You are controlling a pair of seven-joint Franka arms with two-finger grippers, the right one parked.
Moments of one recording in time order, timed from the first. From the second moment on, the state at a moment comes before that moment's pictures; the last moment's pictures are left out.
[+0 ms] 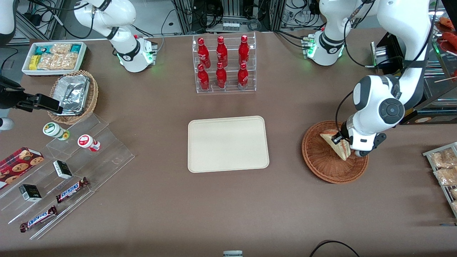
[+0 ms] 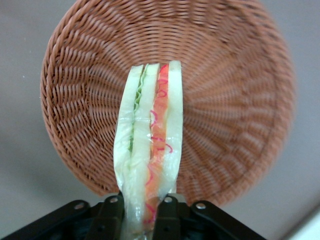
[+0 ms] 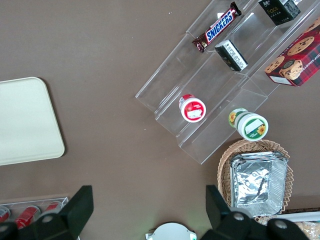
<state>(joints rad) -0.10 0.21 -0.06 -2.04 -0.02 2.10 -0.72</state>
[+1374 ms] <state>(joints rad) -0.68 0.62 -0.07 -1.51 -0.02 2.01 -0.86</state>
